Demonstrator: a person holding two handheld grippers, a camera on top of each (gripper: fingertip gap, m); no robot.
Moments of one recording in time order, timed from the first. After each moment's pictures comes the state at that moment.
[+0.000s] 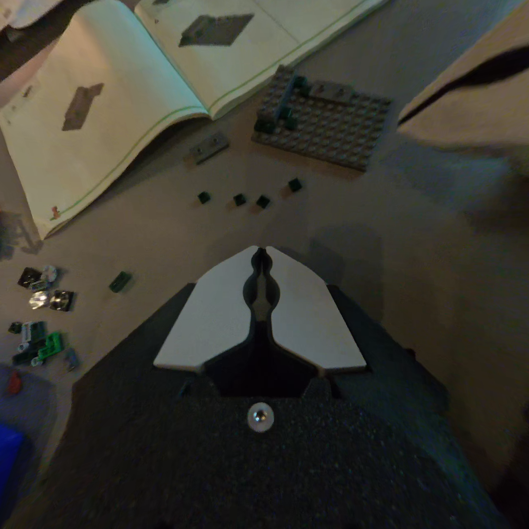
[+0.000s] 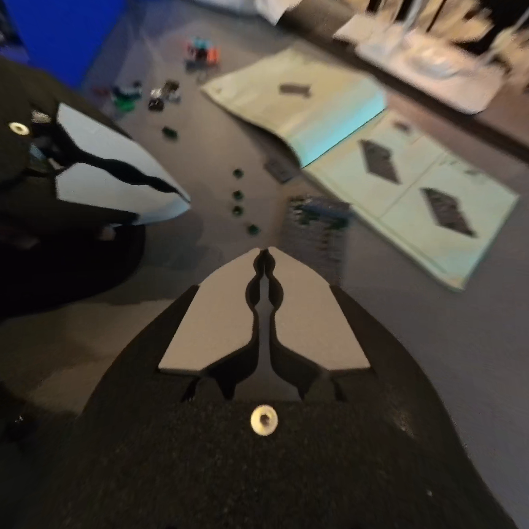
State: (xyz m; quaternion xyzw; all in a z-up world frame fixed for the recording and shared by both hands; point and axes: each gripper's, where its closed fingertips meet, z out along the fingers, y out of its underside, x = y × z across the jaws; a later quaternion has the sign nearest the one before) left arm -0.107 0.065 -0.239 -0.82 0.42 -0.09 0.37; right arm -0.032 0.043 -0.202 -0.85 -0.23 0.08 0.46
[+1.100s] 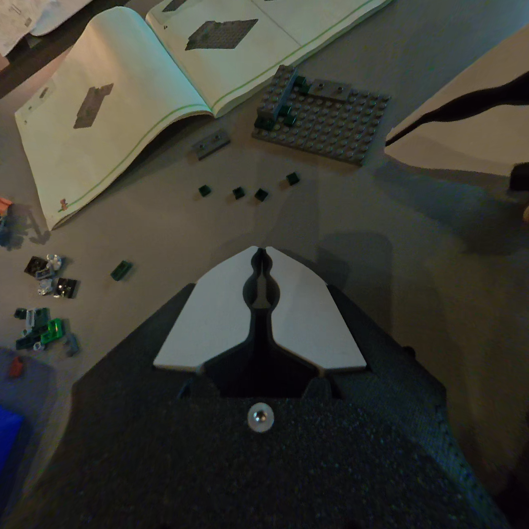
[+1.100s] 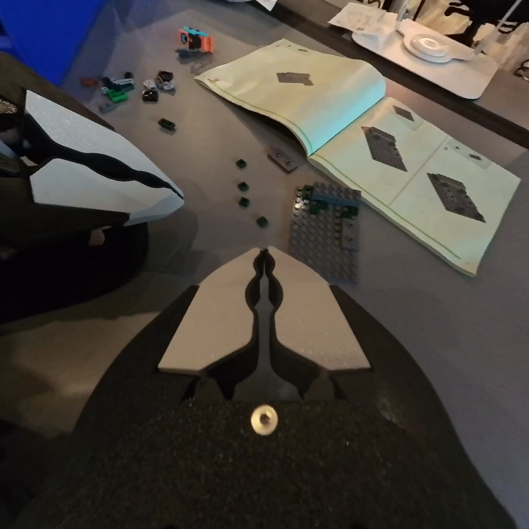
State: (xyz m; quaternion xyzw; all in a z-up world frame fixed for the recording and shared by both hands) left arm -0.112 0.057 -0.237 -0.82 0.42 -0.09 0.39; right arm -0.035 0.036 -0.211 -0.85 -0.21 0.06 0.47
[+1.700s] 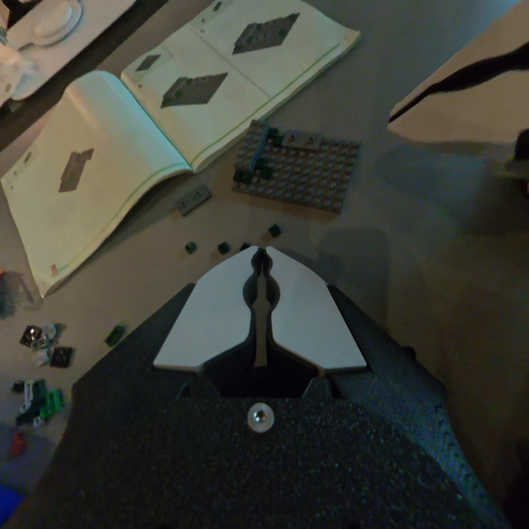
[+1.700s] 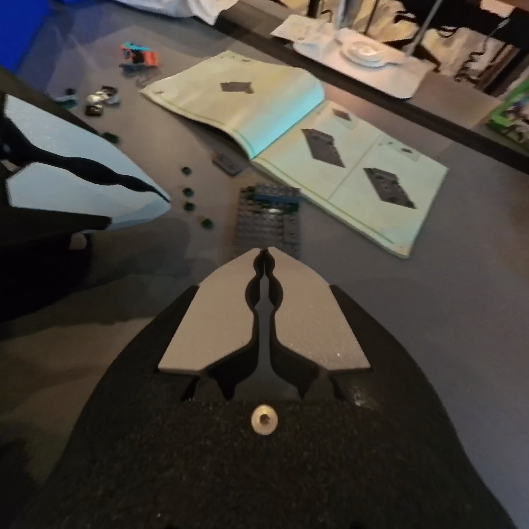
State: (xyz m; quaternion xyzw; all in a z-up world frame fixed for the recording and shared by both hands) left arm -0.074 0.072 -0.226 -0.79 0.46 -0.10 0.39; right arm 0.015 0.047 -0.197 -0.85 -0.17 0.03 0.49
